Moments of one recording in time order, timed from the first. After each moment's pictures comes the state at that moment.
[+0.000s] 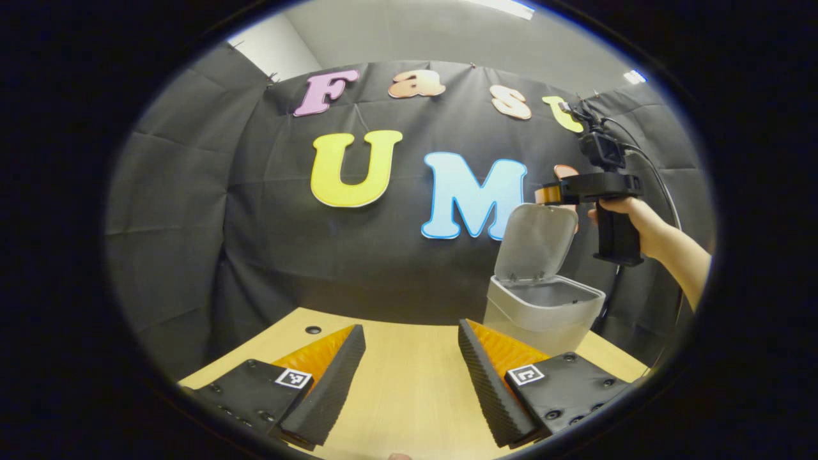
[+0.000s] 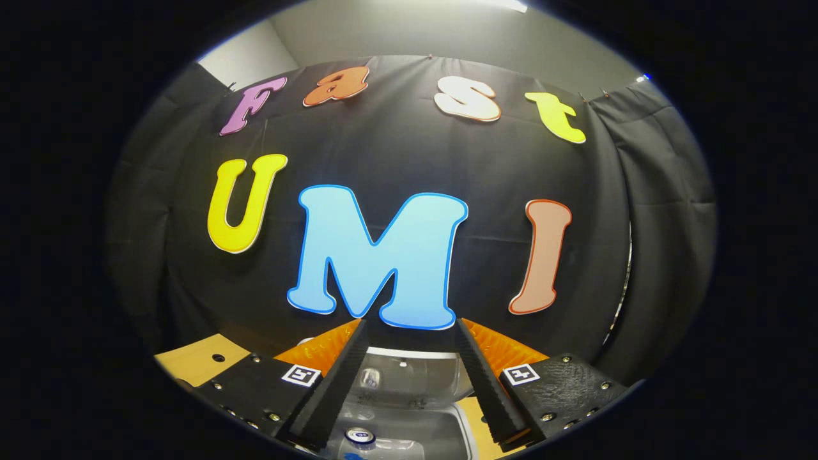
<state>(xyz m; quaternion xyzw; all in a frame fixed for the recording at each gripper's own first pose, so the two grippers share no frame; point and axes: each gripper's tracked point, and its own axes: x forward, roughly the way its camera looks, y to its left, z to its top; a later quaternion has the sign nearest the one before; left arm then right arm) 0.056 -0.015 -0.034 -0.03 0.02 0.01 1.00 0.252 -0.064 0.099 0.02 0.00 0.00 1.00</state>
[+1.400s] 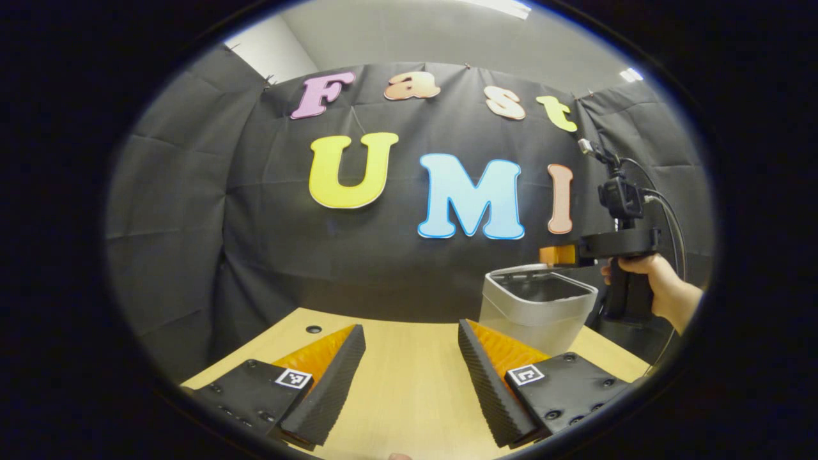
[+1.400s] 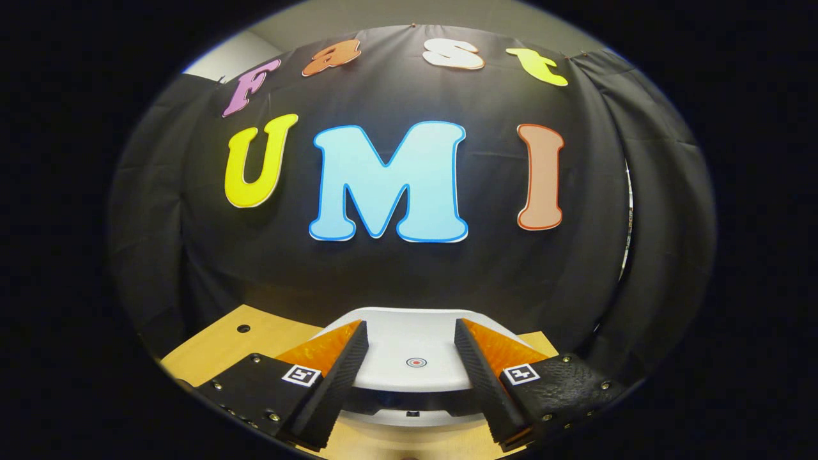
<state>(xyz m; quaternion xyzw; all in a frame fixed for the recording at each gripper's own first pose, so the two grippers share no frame) 0.032 -0.013 -0.038 -0.02 0.02 0.00 1.00 0.200 -0.035 -0.027 0.06 0.10 0.02 0.99</state>
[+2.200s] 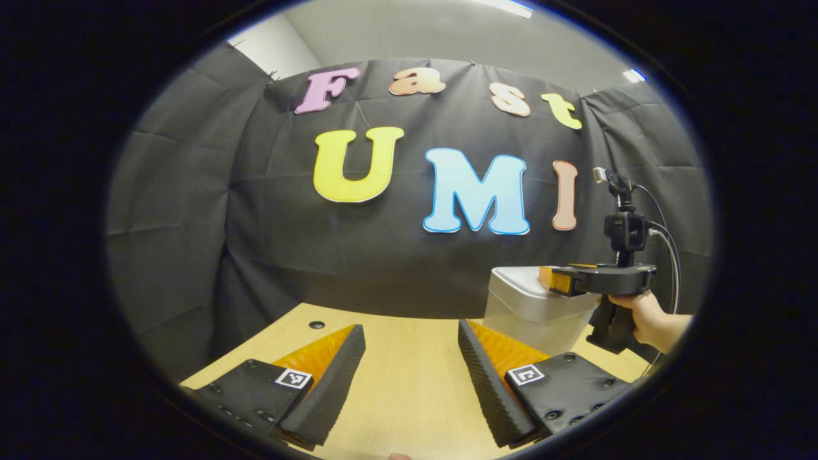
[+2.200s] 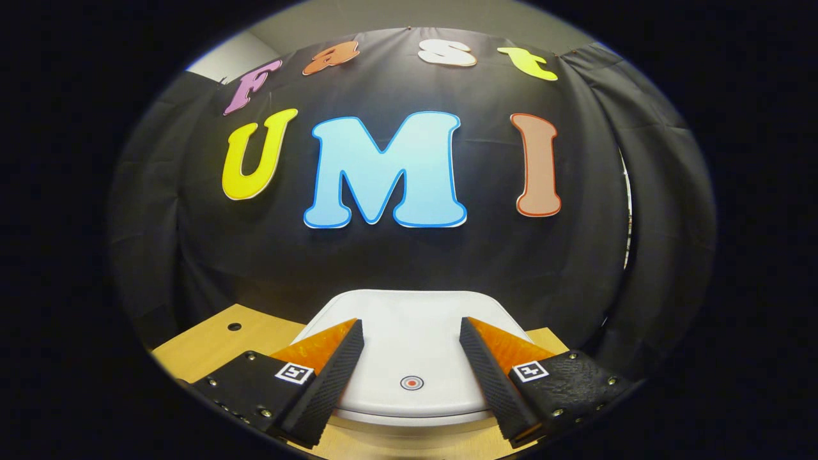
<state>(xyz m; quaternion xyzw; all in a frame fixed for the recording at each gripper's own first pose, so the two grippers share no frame) 0.034 -0.005 -0.047 -0.02 0.03 0.01 1.00 0.207 -0.032 -0.067 0.07 0.07 0.02 1.00</state>
